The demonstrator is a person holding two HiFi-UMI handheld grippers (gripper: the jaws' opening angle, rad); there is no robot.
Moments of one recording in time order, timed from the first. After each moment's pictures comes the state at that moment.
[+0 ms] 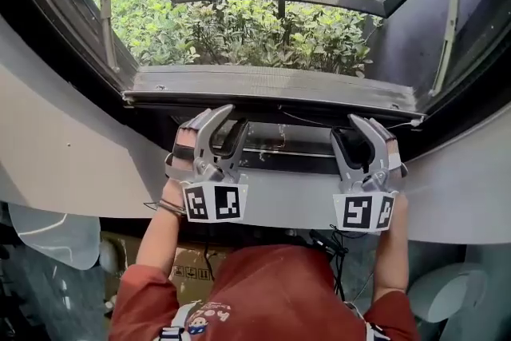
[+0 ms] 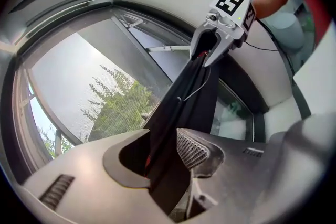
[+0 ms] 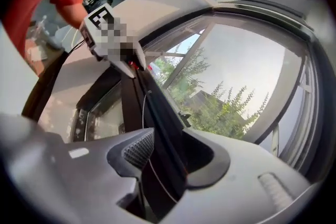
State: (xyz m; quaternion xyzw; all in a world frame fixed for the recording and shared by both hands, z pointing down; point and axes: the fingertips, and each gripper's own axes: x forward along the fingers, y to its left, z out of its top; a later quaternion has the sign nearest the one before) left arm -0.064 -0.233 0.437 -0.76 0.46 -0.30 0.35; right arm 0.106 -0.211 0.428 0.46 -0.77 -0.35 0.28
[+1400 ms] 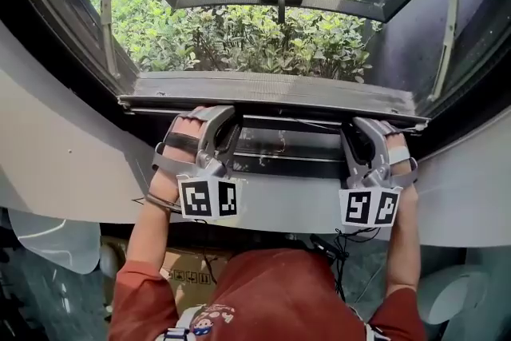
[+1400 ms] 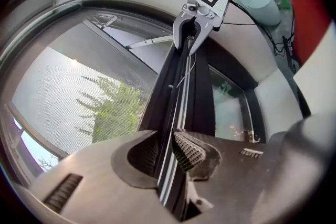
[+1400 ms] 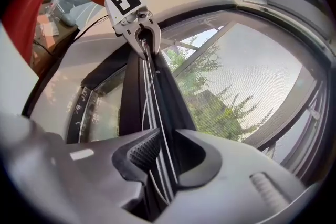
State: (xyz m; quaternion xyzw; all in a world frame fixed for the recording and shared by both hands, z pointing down) left arm -0.066 -0.248 0.428 -0.71 0.40 -0.40 0.42; right arm 0.120 -0.228 0.430 0.44 -0.71 -0.40 0.37
